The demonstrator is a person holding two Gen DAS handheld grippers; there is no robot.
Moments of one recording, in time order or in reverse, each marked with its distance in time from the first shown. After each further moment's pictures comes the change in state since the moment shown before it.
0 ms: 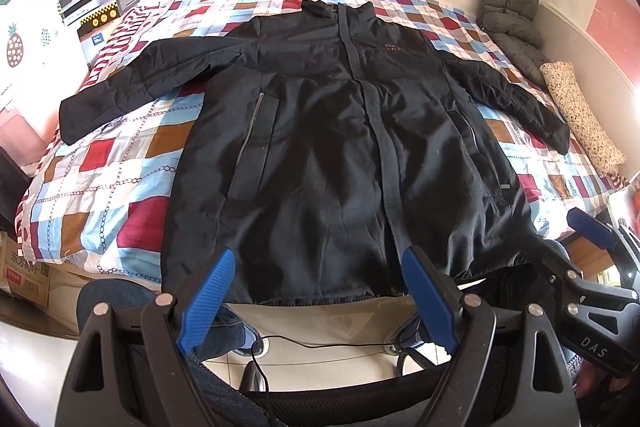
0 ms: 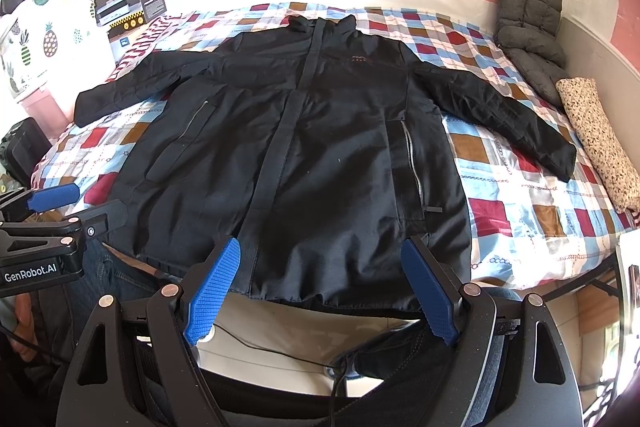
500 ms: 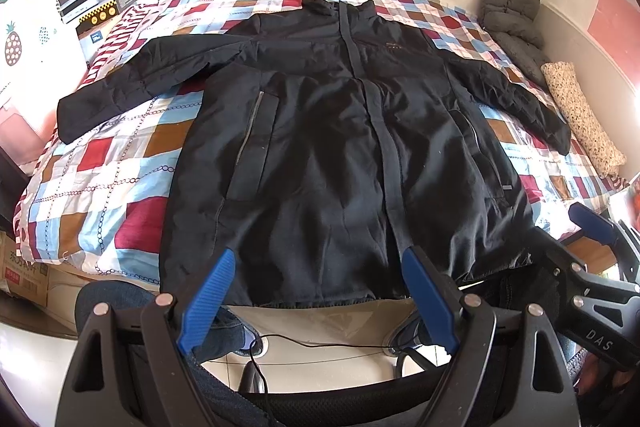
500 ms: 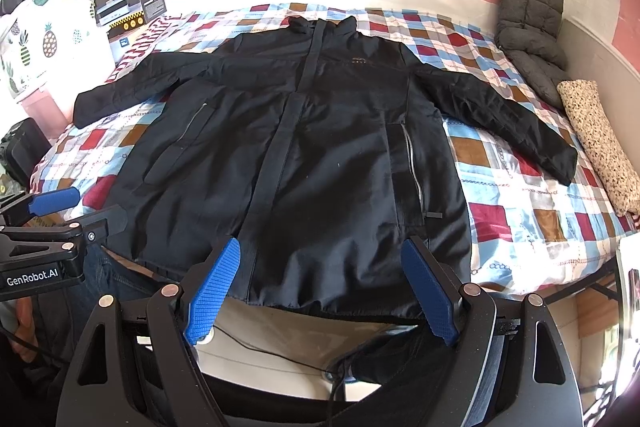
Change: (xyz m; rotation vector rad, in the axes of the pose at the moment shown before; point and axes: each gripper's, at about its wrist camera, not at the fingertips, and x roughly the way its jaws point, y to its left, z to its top) left arm 0.010 0.002 0.000 -0.008 0.006 -0.008; right arm -0.001 0.002 0.004 -0.006 -0.004 0.002
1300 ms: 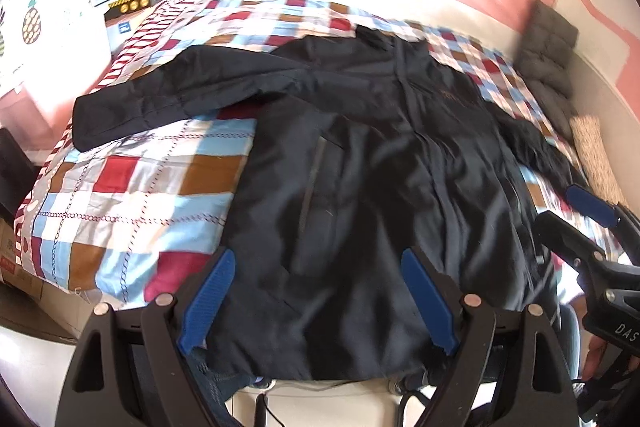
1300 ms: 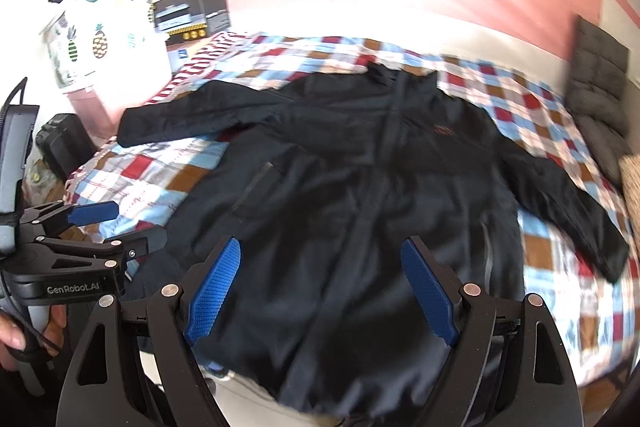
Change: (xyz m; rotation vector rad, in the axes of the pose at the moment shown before) left arm 0.023 0.087 0.063 -0.138 -0.060 0.018; right arm 0.044 0.057 0.099 -0.161 -0.104 0.196
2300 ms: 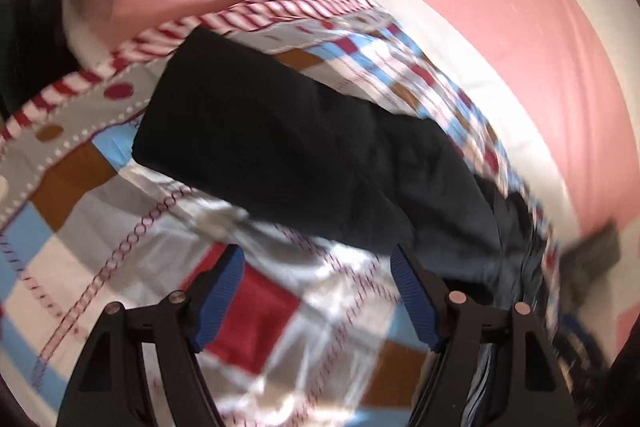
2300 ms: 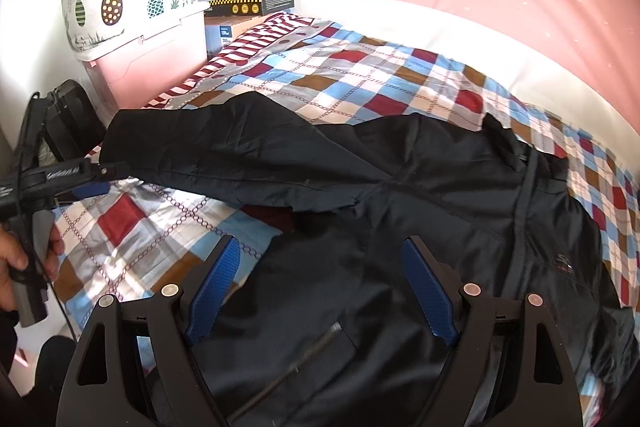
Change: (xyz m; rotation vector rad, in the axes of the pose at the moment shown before) left arm 0.134 0.296 0.085 -0.642 -0.104 -0.054; right arm 0.200 0.094 0.141 -0.204 0.044 0.120
